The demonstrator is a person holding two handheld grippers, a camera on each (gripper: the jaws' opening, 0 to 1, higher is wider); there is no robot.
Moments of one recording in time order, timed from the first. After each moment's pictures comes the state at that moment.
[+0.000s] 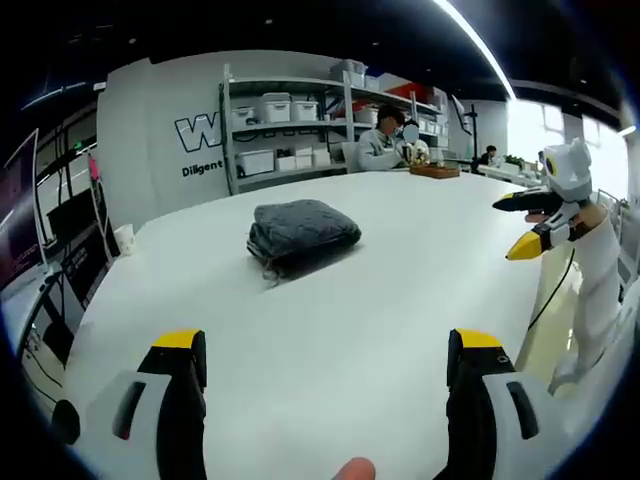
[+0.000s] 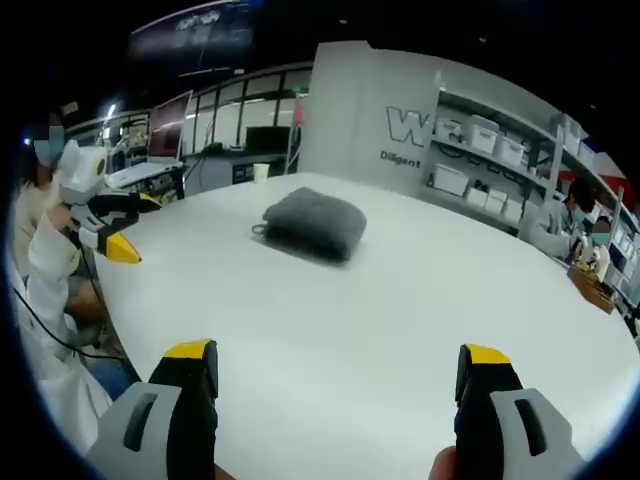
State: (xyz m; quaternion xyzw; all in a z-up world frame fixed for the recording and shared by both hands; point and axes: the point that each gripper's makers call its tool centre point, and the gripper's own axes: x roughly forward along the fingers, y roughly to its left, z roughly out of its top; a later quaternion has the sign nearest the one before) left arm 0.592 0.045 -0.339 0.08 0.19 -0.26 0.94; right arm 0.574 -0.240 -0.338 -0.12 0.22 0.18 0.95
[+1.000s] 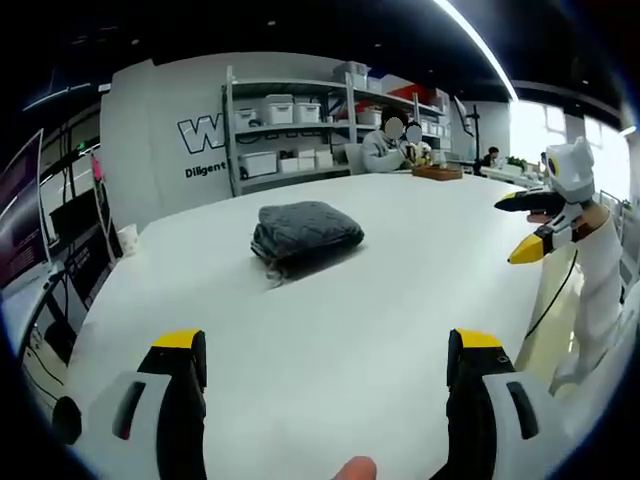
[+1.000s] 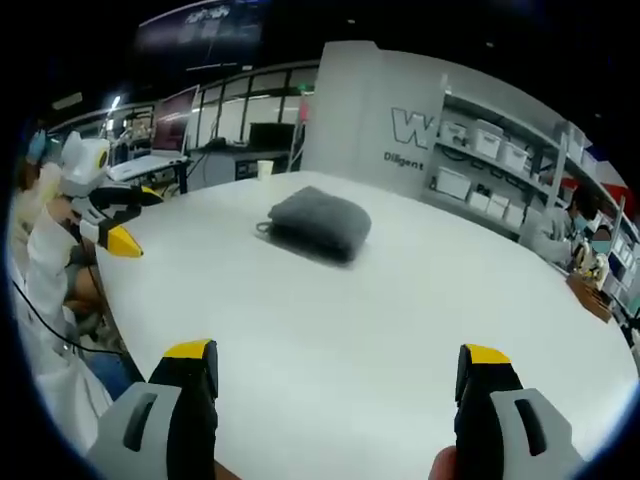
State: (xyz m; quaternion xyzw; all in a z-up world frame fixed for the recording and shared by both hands) left arm 0.588 0.050 -0.337 0.08 0.19 -0.26 0.94; right arm 0.571 -0.233 -0.337 -0.13 0.22 0.18 0.95
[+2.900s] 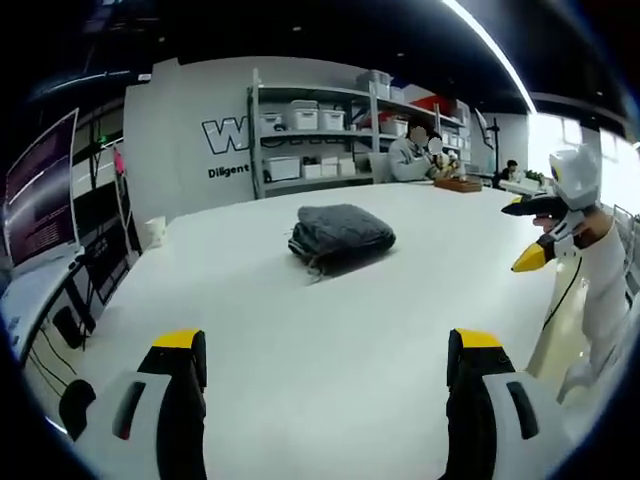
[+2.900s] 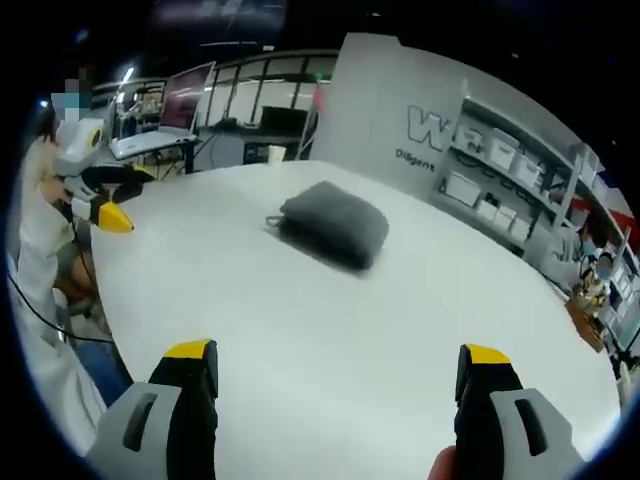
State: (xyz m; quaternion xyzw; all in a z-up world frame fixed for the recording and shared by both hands) left arm 0.589 0.106 -0.332 0.06 0.17 -0.21 0.96; right arm 0.594 -0.191 -0.335 -0.20 0.24 0.20 0.93
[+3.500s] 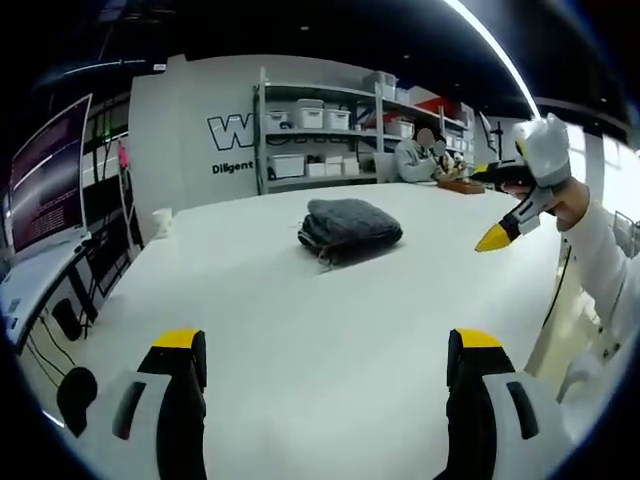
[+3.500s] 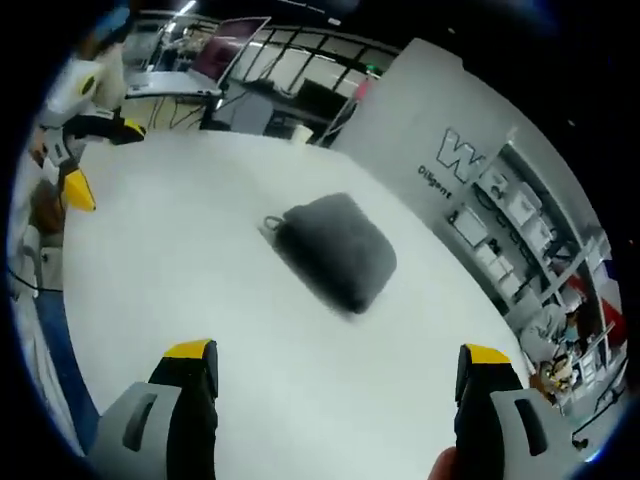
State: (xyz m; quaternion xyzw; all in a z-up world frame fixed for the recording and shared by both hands) left arm 0.587 0.124 -0.344 0.05 0.18 -0.21 0.96; right arm 0.654 -0.153 -0.316 -0.35 0.22 0.20 0.89
